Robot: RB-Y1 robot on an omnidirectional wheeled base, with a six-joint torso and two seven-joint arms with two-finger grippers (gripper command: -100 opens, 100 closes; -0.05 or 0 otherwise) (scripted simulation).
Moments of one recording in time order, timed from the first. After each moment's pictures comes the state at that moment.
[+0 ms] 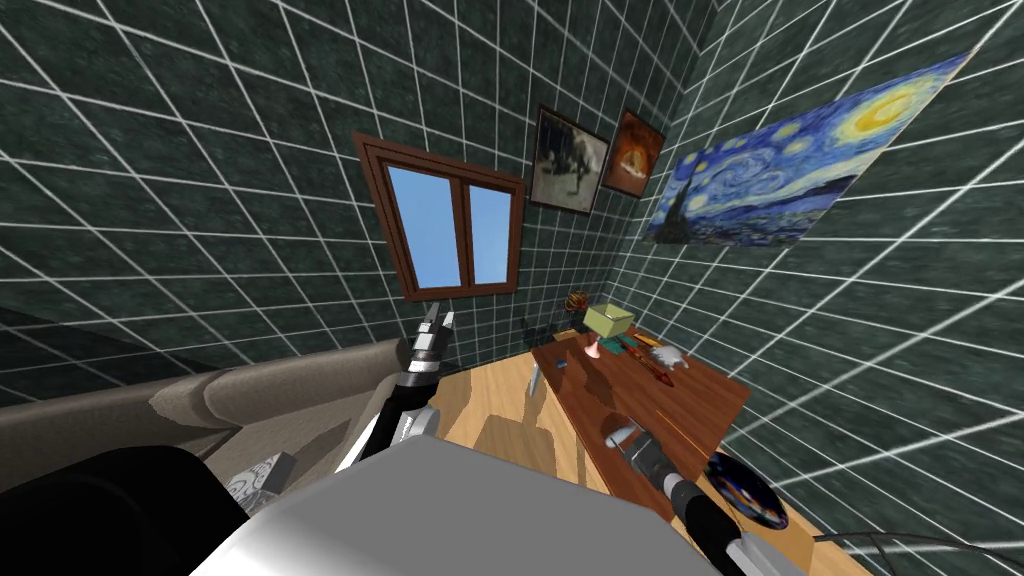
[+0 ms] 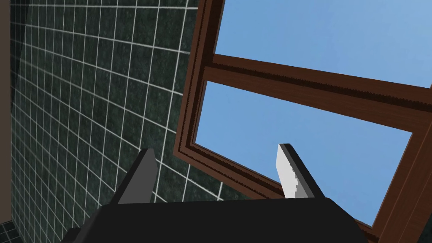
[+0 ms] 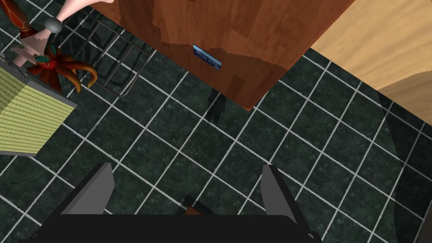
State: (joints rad) left arm 0.52 -0.02 -0.06 -2.24 0.03 -0.49 -0.02; right arm 0.34 -0.66 0.05 -1.29 0.86 -0.39 0.87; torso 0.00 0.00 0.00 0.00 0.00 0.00
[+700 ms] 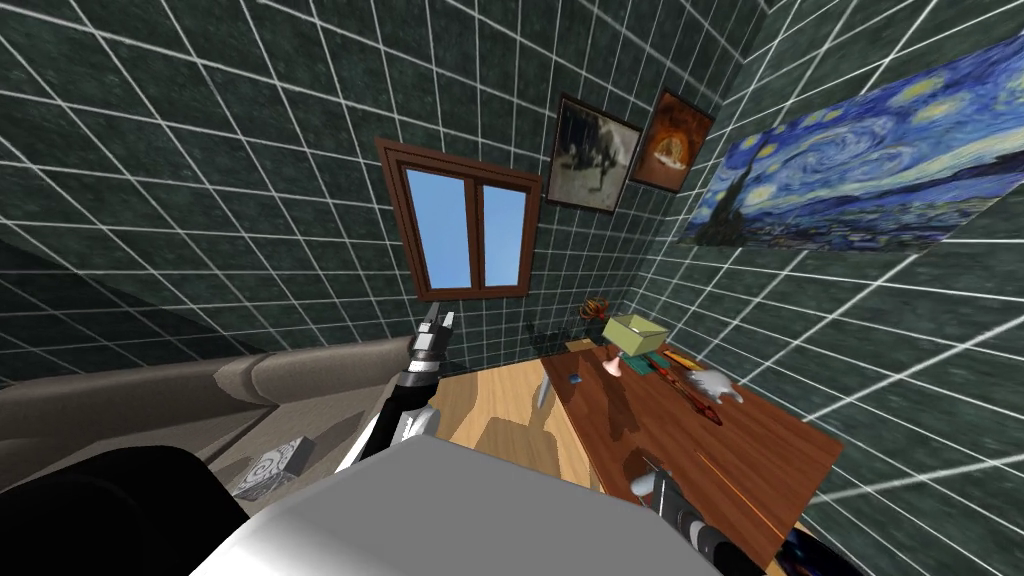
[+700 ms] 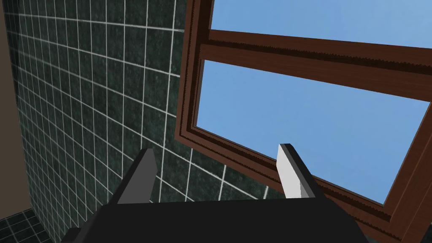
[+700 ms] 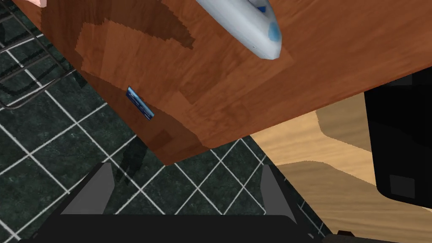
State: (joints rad) left arm 0.52 -0.02 -0.06 -2.24 0.03 -0.49 -0.02; right arm 0.34 -0.71 0.14 -1.11 1.06 -0.36 1.01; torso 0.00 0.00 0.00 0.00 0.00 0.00
